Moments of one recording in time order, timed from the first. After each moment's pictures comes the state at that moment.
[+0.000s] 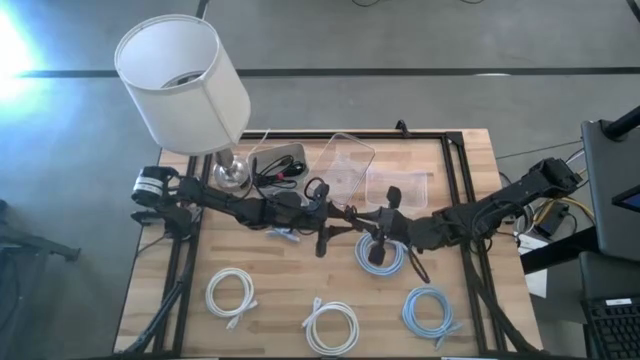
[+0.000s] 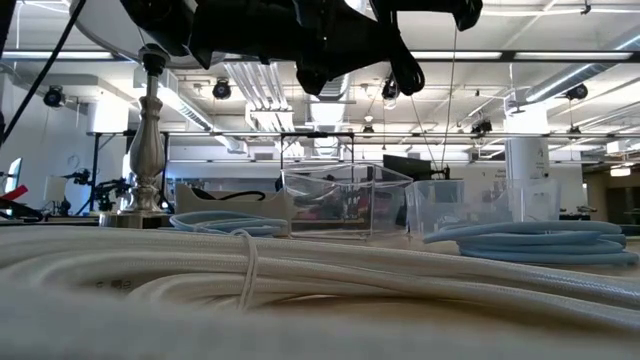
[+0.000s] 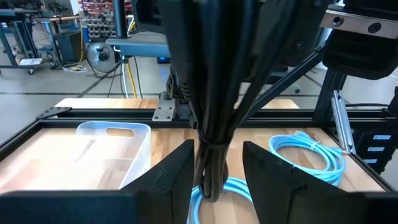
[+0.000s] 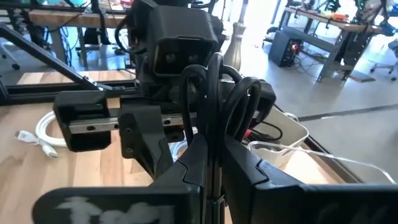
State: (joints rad) left arm -0.08 1.67 0.94 0.68 -0.03 -0.03; right arm 0.39 1.27 0.86 0.10 0.72 0.13
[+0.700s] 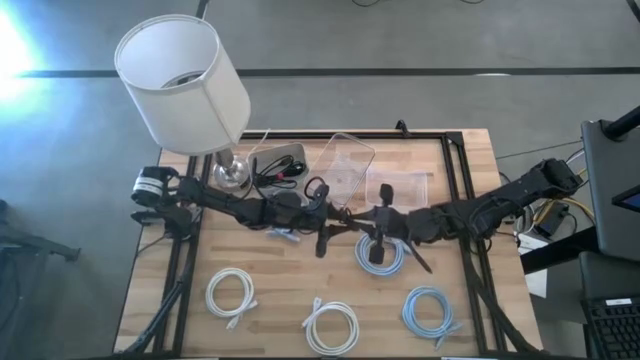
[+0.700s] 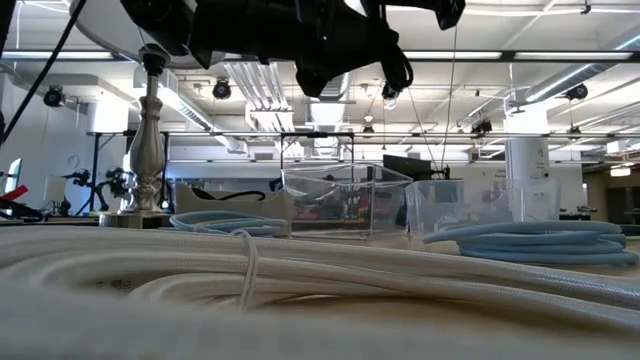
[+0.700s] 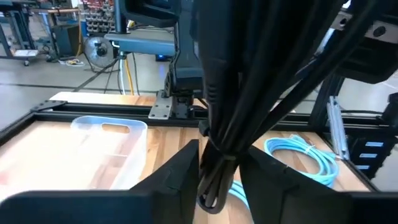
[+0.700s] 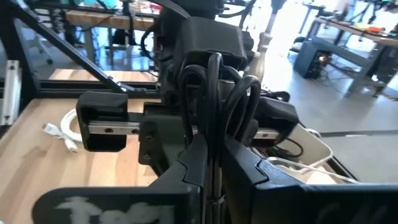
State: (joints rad) left arm -0.08 1.67 0.94 0.68 -0.03 -0.08; right arm 0.33 1.27 0.86 0.15 0.54 0.05
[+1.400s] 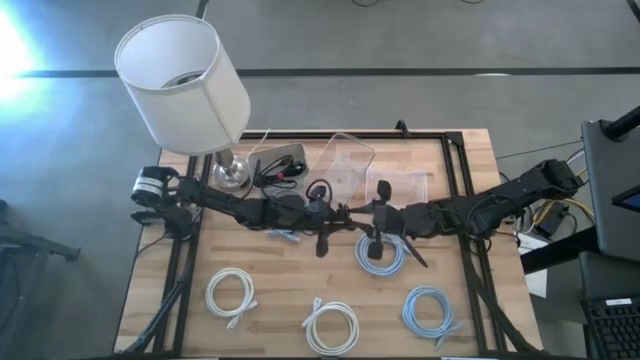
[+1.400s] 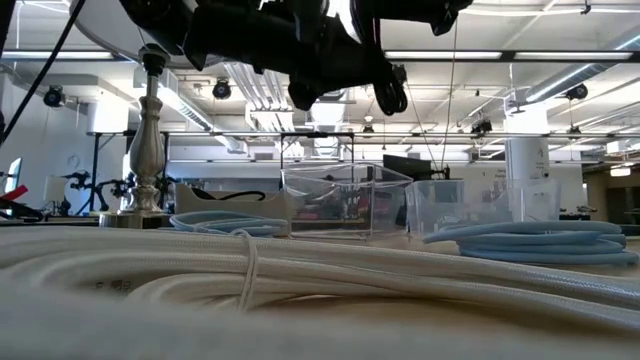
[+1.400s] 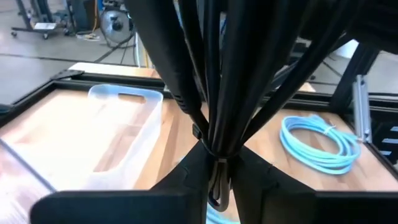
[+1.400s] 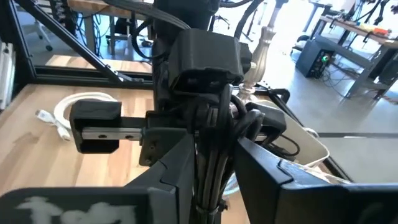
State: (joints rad) left arm -0.08 1.67 0.94 0.57 -0.11 -0.11; right arm 0.29 1.27 0.86 0.13 0.49 0.00
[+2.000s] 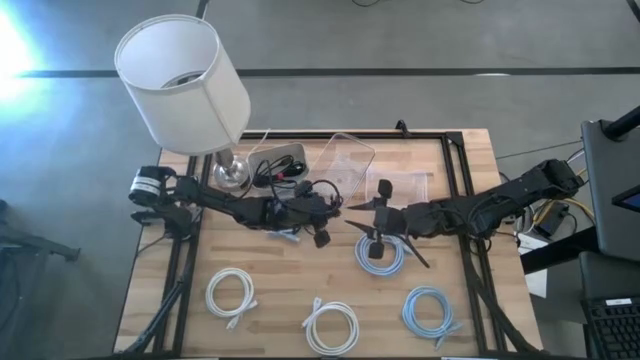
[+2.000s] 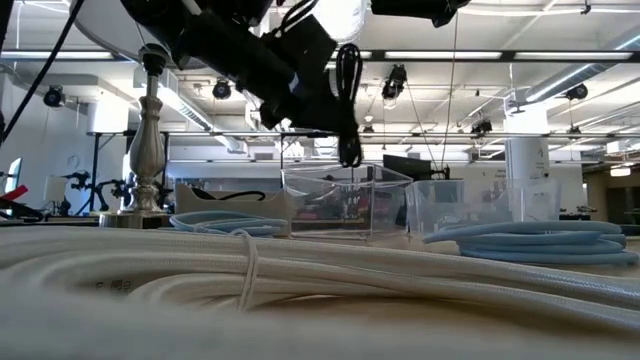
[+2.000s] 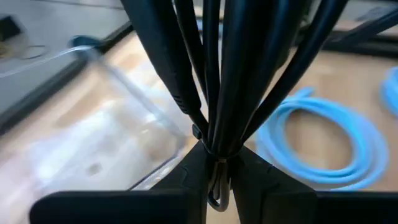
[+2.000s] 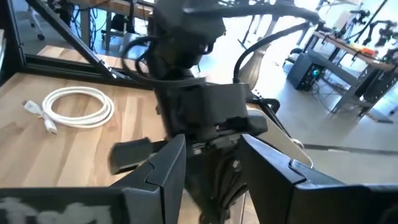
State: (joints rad) left arm -0.07 1.65 0.94 0.29 -0.39 -0.16; right arm 0.29 1.26 0.86 0.13 0.51 -0.10
